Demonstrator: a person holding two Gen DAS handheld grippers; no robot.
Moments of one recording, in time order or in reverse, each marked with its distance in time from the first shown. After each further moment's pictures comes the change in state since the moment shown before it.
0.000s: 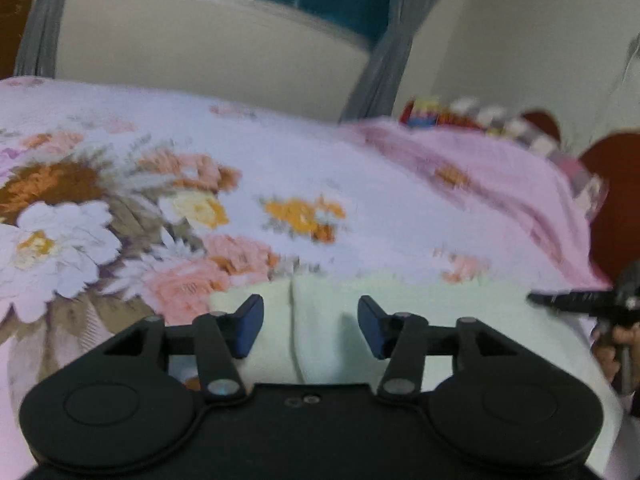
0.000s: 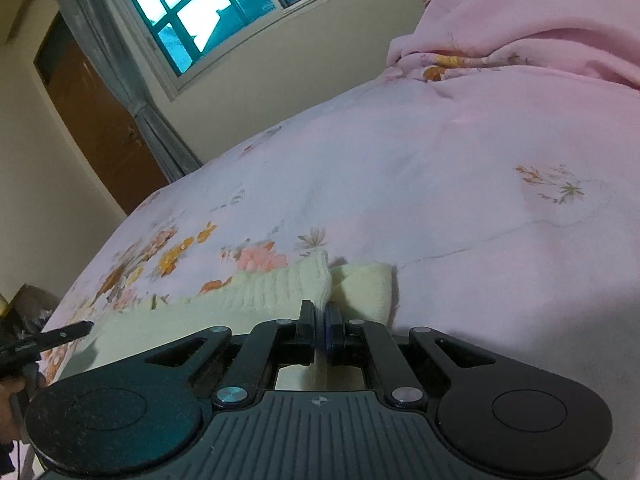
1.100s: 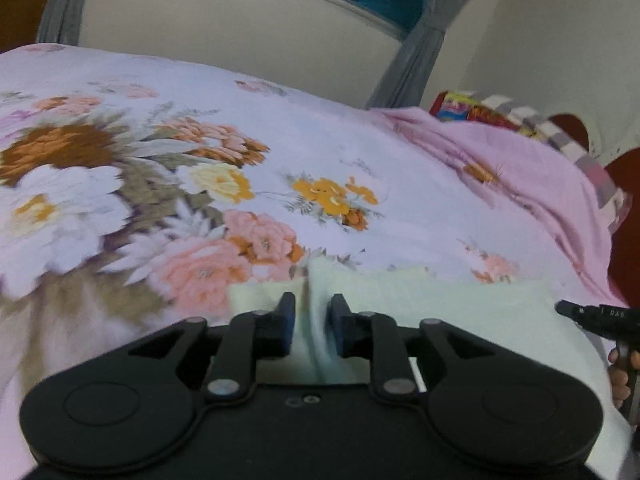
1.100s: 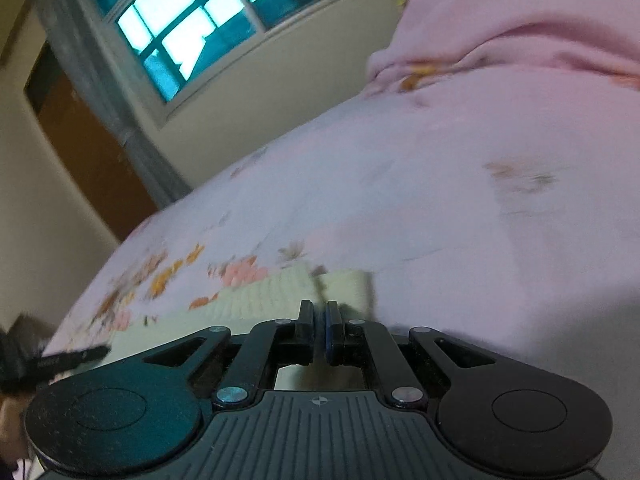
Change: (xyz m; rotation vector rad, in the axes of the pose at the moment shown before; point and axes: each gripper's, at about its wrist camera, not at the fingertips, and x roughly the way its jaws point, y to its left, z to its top) left arm 0.003 0.013 -0.006 -0.095 0.014 0.036; right arm -0.021 -0.016 -0.009 0.066 -0.084 -0.010
